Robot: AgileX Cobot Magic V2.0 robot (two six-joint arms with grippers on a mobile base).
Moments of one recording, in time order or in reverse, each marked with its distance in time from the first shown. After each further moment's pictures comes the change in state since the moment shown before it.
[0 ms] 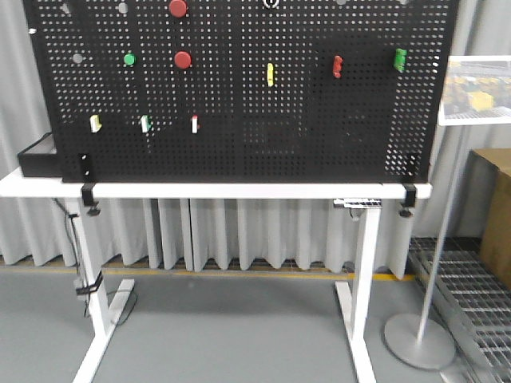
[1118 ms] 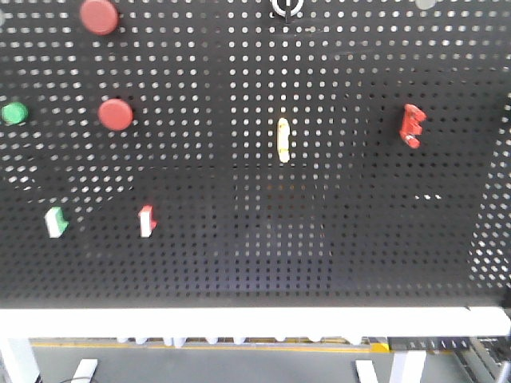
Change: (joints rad) left arm 0.000 0.000 0.000 0.000 0.000 0.000; right arm 0.000 0.000 0.000 0.000 0.000 0.000
